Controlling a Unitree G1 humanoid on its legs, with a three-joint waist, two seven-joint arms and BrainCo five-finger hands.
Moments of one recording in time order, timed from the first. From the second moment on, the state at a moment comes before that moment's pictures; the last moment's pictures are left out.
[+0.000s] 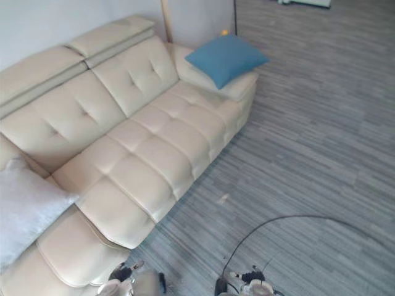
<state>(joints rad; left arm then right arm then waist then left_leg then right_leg) 0.02 -0.06 0.37 0.97 0.03 -0.03 0.09 -0.08 -0.07 -0.29 1.11 -0.04 0.02 -0.14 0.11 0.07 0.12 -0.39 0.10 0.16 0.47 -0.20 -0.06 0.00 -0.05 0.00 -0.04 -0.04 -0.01</state>
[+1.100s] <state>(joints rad) 0.02 -0.04 0.38 0.97 0.04 -0.04 0.09 -0.09 -0.03 -0.34 1.12 -0.02 0.03 -0.13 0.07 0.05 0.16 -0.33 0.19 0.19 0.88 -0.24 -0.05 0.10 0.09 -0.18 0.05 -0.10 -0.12</state>
